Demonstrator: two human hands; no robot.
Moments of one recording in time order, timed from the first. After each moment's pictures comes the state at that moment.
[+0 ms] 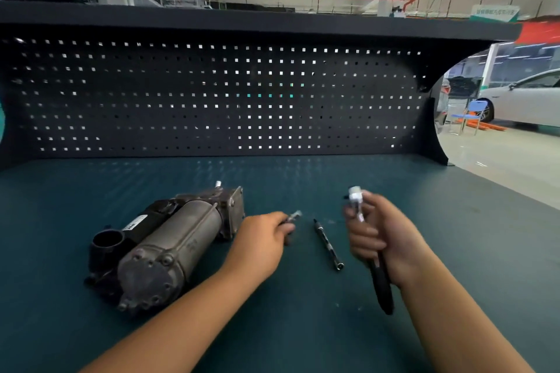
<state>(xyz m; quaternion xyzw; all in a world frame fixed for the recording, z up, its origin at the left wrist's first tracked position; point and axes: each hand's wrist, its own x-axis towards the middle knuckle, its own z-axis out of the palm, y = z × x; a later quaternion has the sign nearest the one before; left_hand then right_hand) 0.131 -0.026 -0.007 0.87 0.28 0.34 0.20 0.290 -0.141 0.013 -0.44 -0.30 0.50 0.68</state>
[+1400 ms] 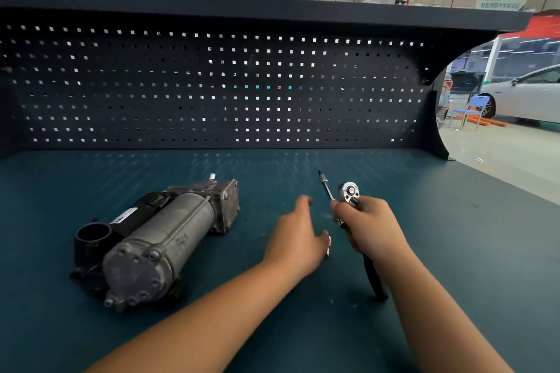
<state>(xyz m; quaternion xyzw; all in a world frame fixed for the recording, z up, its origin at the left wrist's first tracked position) 0.188 -0.045 -0.022 0.86 0.31 0.29 0.27 0.283 -0.123 -0.001 -0.69 -0.38 0.14 0.60</state>
